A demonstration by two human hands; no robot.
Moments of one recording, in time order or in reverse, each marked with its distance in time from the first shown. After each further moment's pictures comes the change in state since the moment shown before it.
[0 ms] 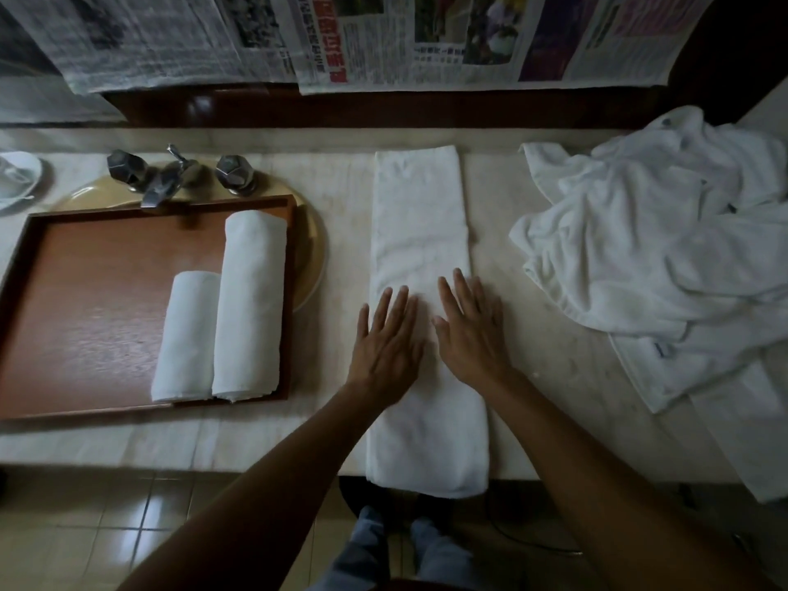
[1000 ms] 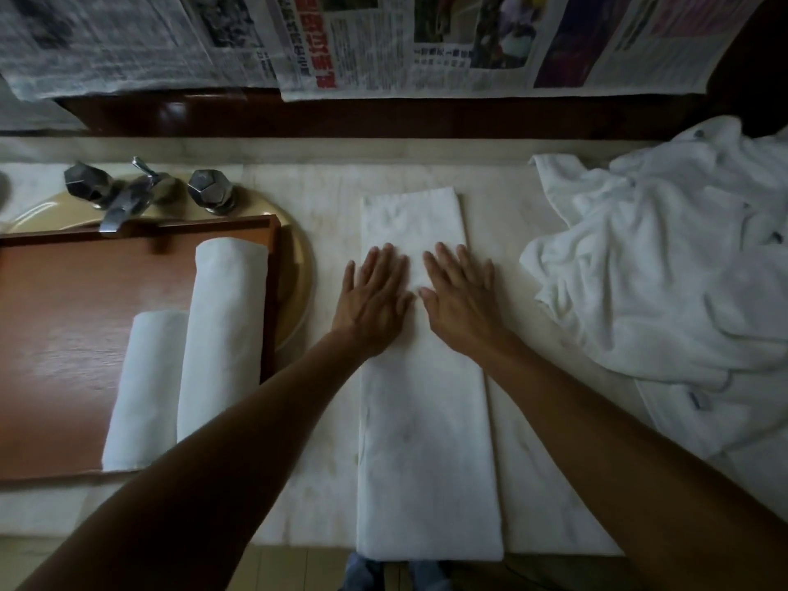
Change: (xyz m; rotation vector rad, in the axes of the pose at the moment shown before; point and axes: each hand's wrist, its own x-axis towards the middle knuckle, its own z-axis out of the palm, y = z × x) left_hand 0.127 -0.052 -0.021 -0.004 0.007 0.003; right_hand 0.121 0.012 0.002 -0.115 0.027 -0.074
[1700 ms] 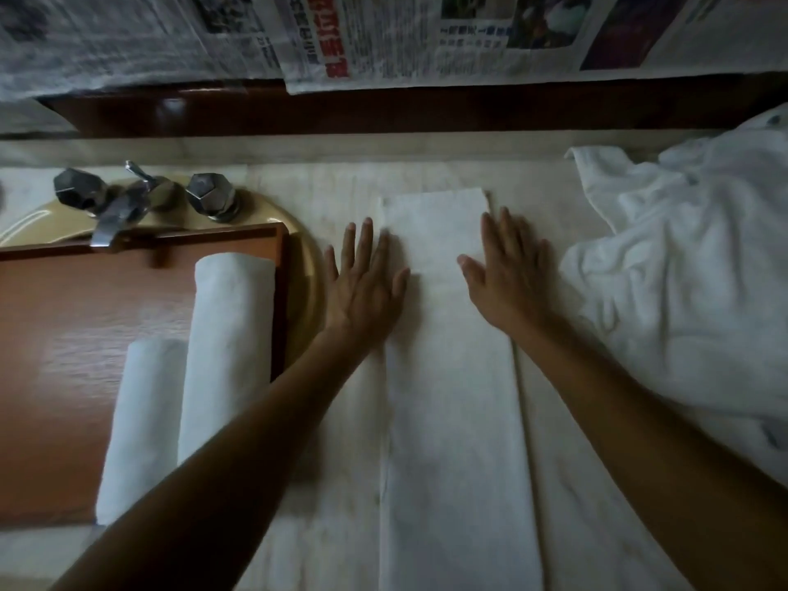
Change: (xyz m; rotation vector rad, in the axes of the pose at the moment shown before) left_hand 0.031 -0.031 -0.019 -0.034 0.077 -0.193; right_hand 0.050 0.027 0.002 0.152 0.094 0.197
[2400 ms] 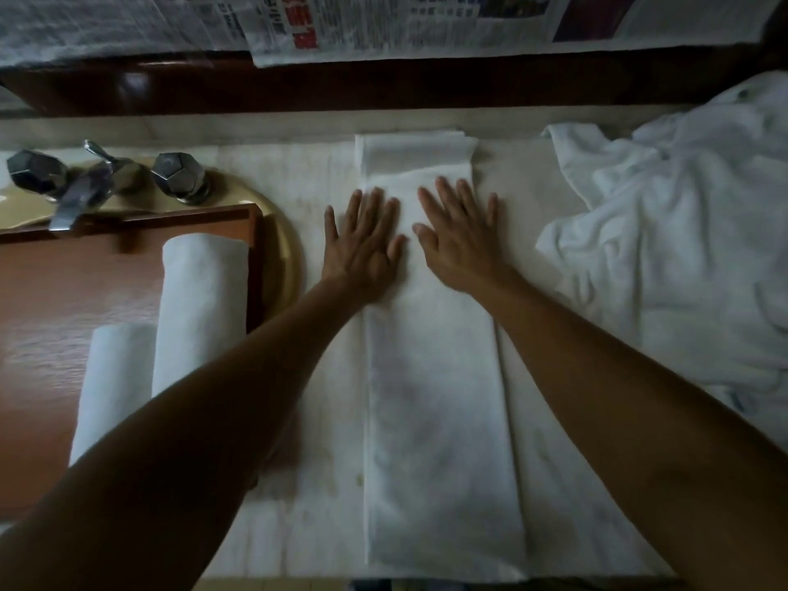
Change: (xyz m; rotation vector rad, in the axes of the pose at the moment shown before) left_hand 0.042 0.010 0.015 0.090 -0.050 0.129; right_hand 0.031 -0.019 0.001 -0.099 -0.106 -0.167
